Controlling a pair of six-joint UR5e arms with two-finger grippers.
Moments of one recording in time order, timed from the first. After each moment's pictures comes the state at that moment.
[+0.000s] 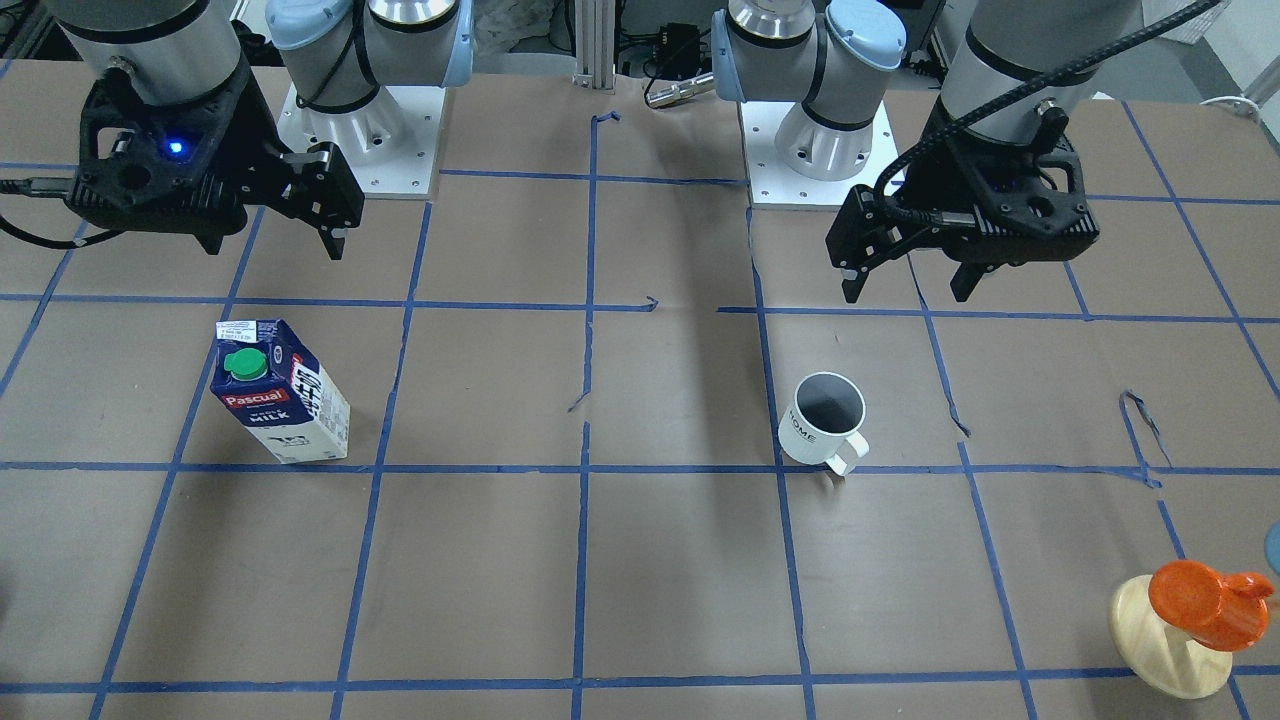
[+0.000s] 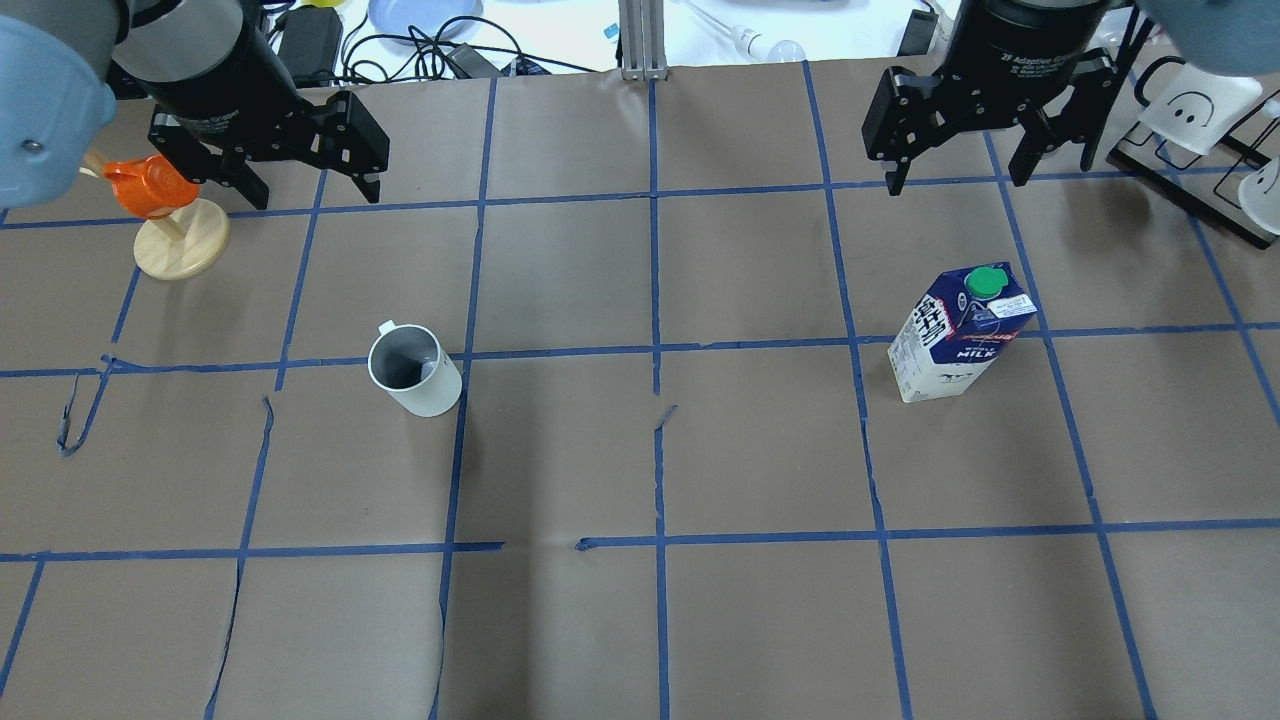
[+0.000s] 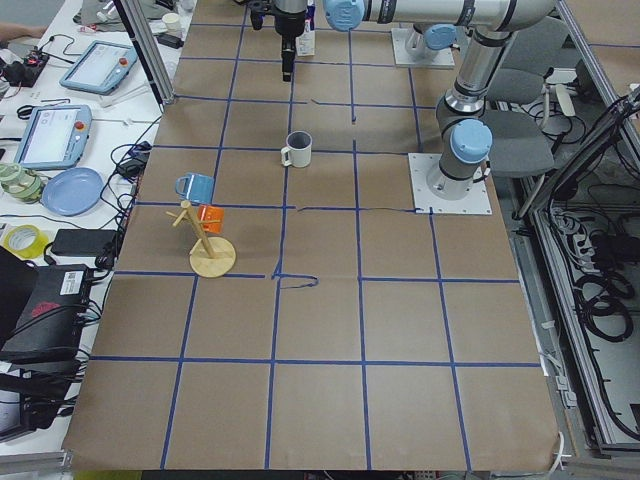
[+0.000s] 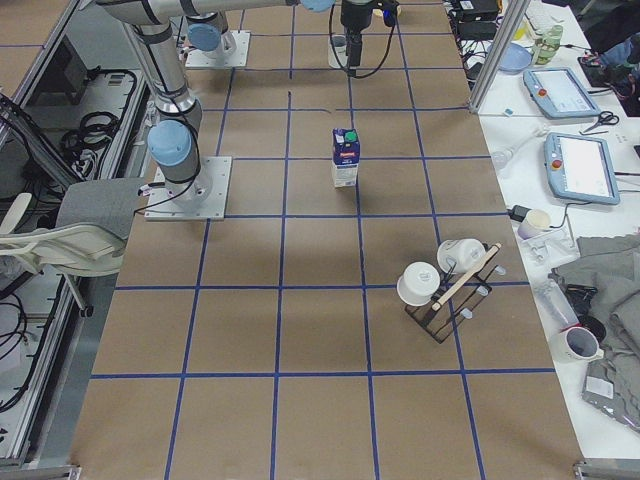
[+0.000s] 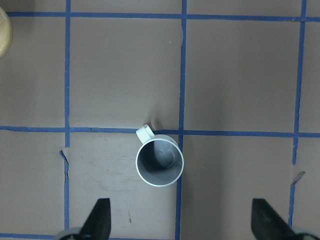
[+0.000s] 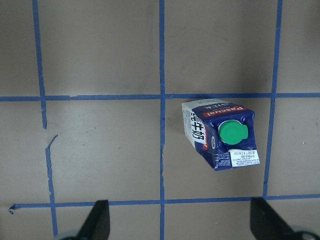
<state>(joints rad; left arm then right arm) -1.54 -1.60 -1.52 -1.49 1.59 0.00 1.60 -1.50 1.41 -1.45 -1.62 0.03</state>
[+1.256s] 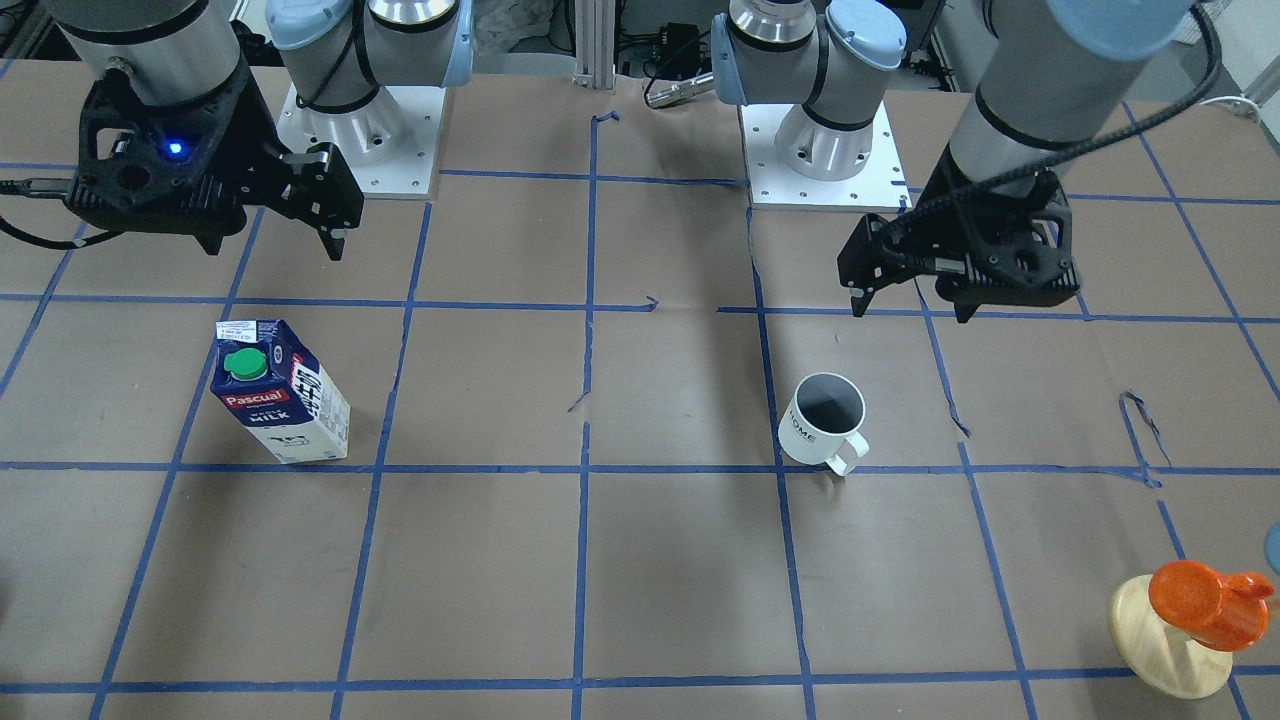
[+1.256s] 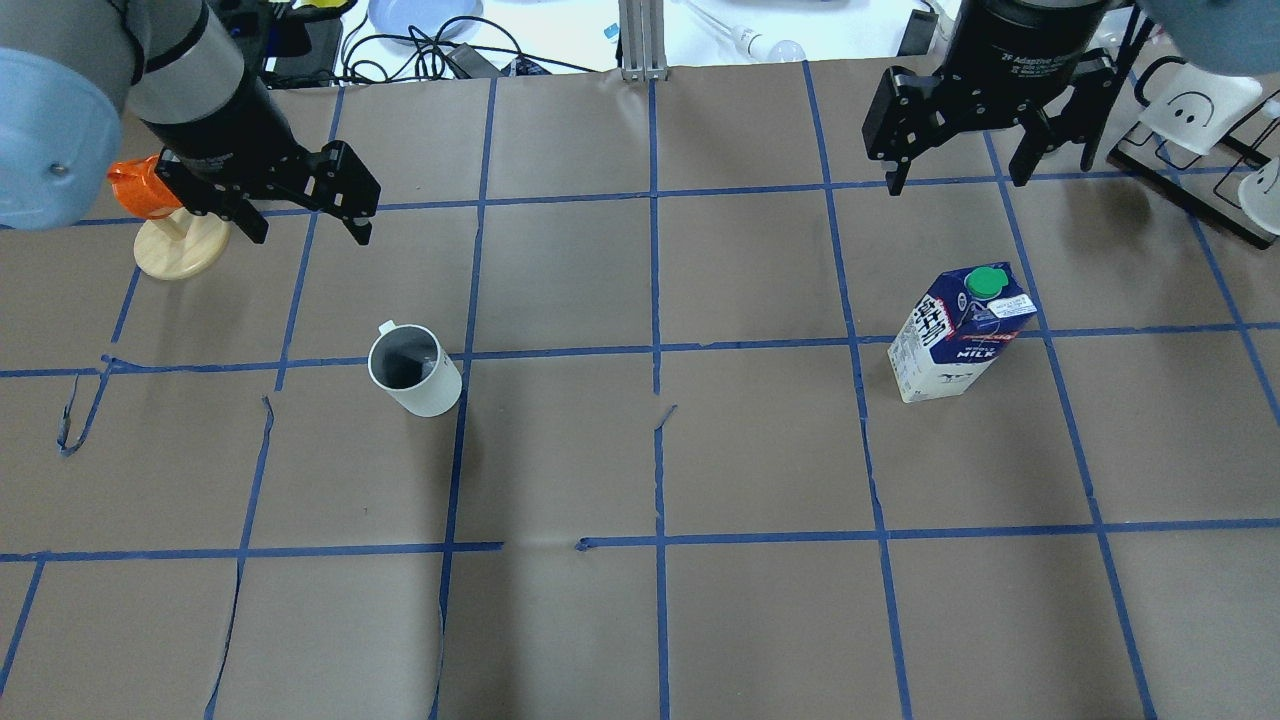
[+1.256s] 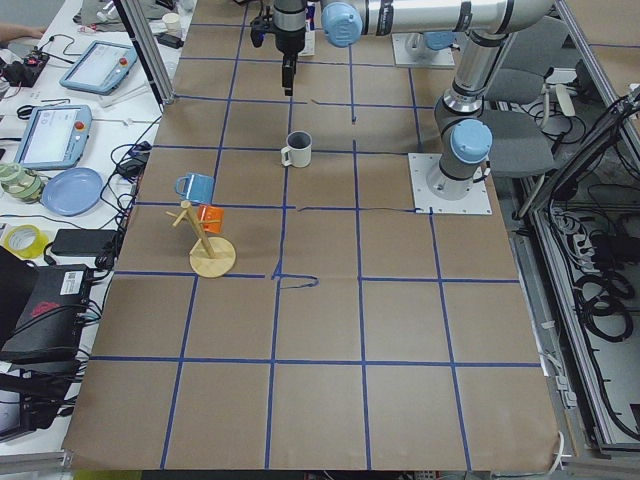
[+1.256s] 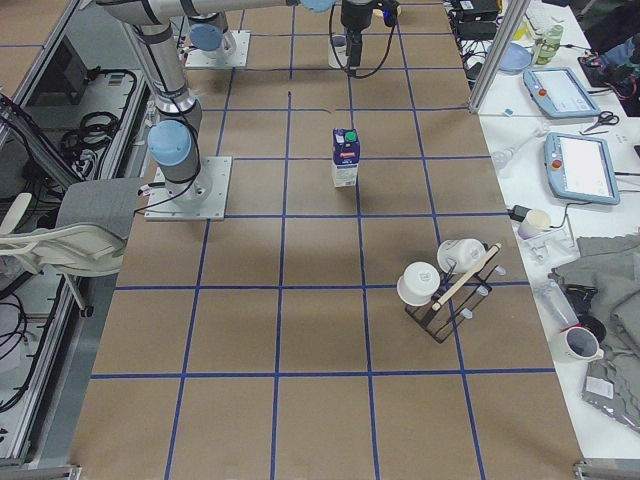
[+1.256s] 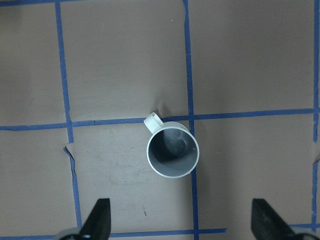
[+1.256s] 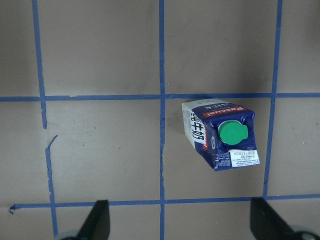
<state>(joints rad) -1.49 -1.63 -1.64 -1.45 1.58 0.13 1.60 -1.50 1.41 -1.45 -1.62 0.03</state>
